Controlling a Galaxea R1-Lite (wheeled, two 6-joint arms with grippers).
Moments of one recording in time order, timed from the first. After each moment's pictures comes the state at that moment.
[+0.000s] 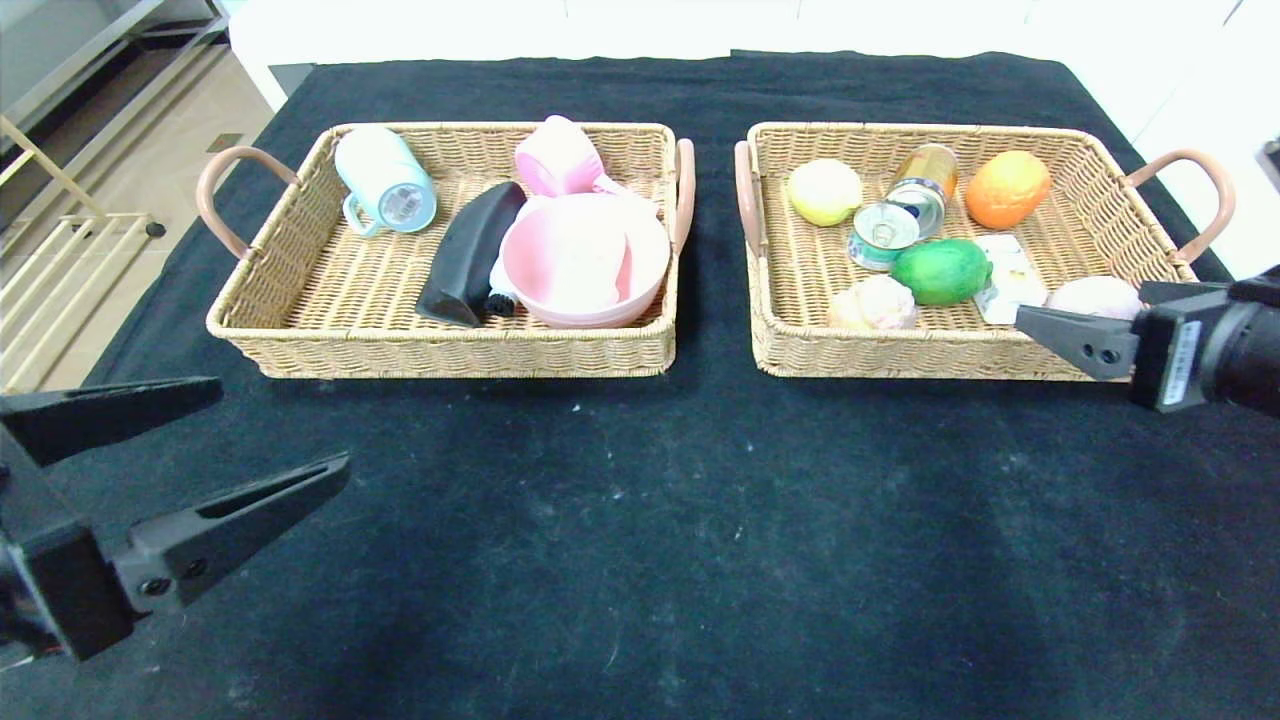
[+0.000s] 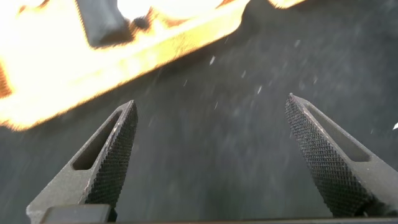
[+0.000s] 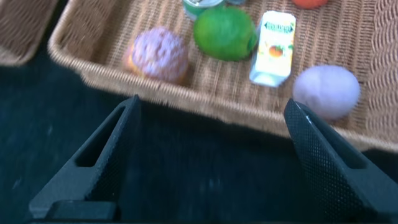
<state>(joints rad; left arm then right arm) -0.37 0.96 -0.75 -0.06 -0.06 0.15 0.36 1.30 -0.93 -0.23 -0.16 -0.06</state>
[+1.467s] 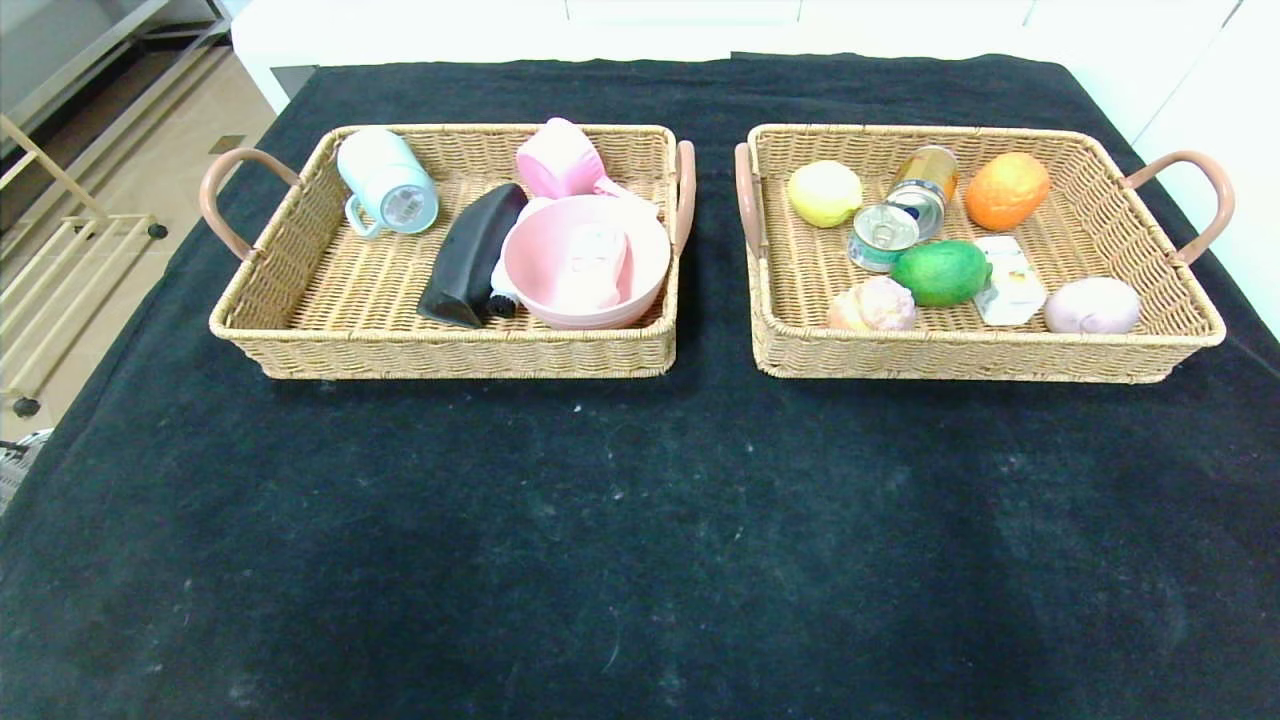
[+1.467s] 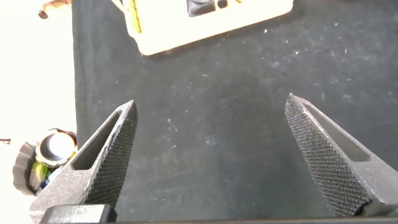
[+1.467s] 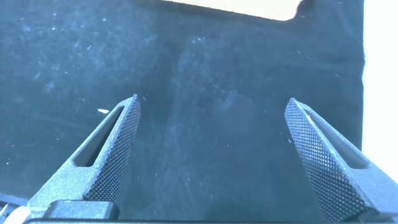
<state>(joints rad) -0.08 0.37 -1.06 0.71 -0.05 0.20 0.05 0.44 -1.09 0.83 0.12 -0.04</state>
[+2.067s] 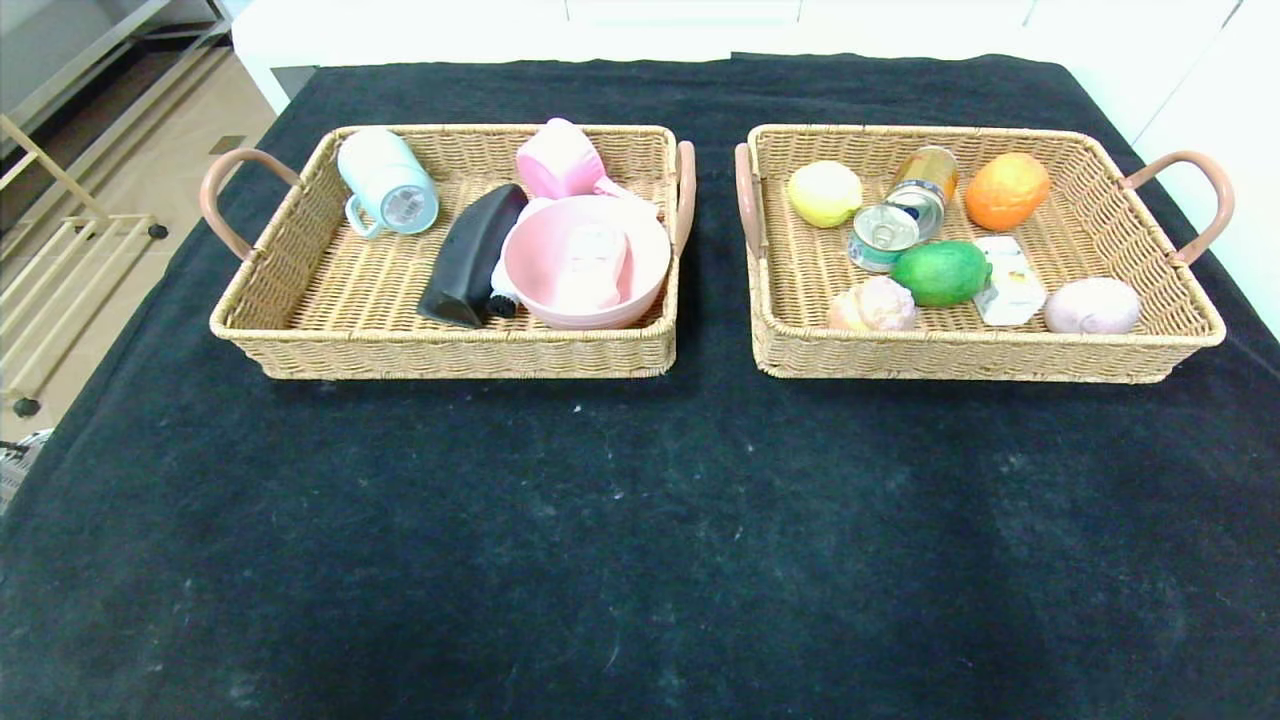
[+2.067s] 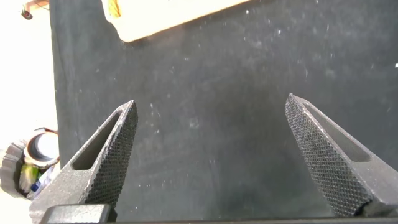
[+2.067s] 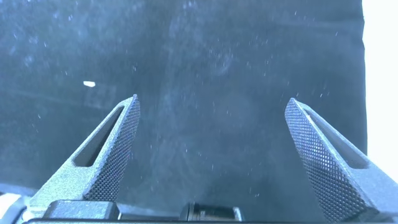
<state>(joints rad) -0.02 0.24 -0.95 0.76 -0.16 0.23 0.01 0.22 -0.89 0.86 0.12 -0.04</state>
